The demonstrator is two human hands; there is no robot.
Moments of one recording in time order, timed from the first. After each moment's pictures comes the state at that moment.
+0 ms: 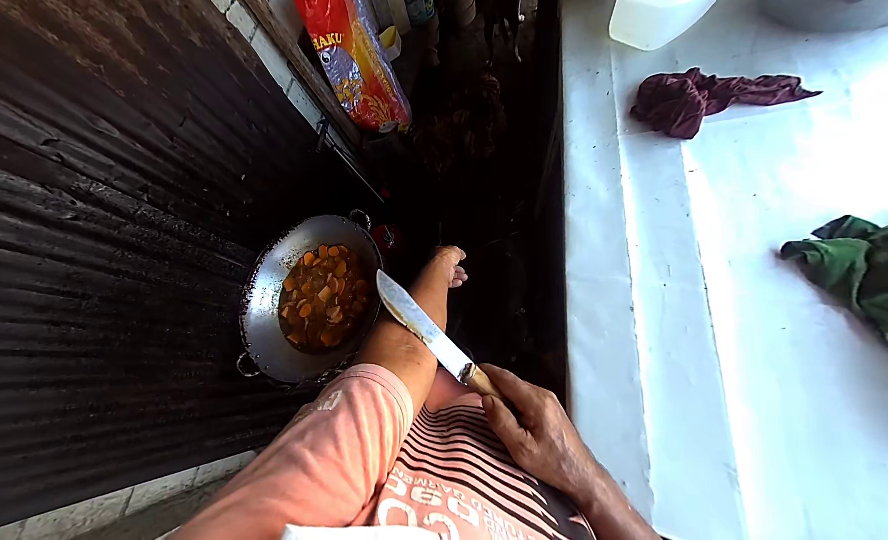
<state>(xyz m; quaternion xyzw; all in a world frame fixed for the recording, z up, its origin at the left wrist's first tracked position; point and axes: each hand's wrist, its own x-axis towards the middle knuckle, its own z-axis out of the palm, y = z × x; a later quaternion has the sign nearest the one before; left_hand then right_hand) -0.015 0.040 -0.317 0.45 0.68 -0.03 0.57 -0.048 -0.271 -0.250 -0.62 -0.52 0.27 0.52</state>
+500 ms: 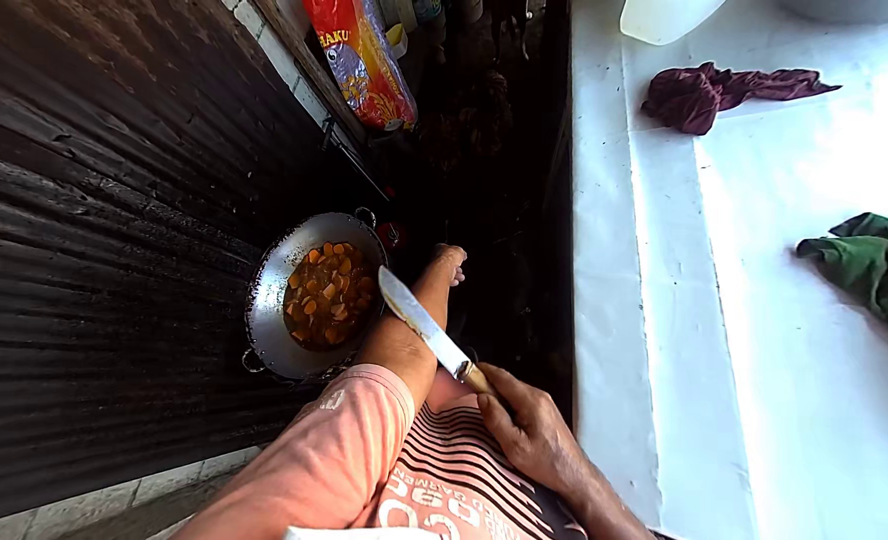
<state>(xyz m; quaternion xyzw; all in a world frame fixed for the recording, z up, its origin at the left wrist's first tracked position) -0.024 0.041 -0.316 0.51 0.68 -0.05 0.53 -0.060 -0.268 -0.249 -0.63 -0.50 0.29 0.52</state>
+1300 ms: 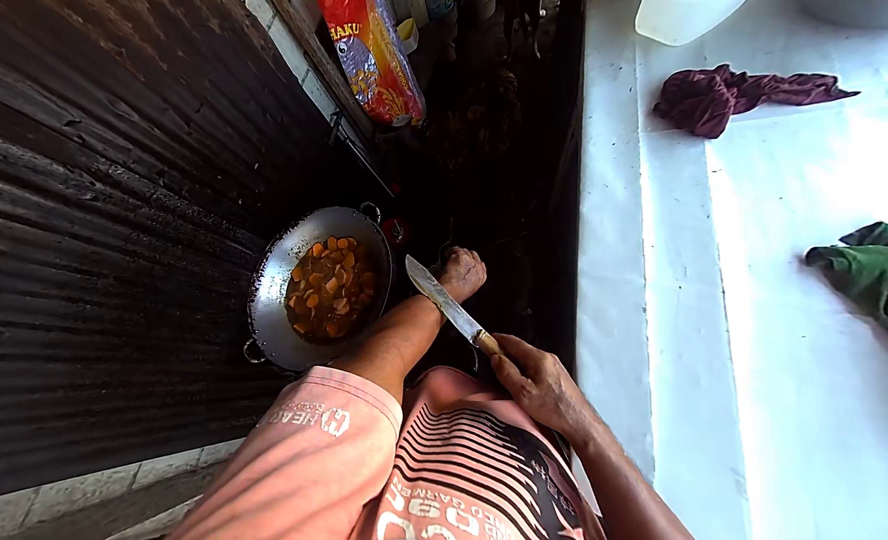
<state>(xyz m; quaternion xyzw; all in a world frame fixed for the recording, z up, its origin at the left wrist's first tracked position) -0.035 -0.011 -0.314 0.91 0.20 -0.33 -0.17 -0.017 -0.242 -0.262 -0.68 -0.48 0.37 0.42</state>
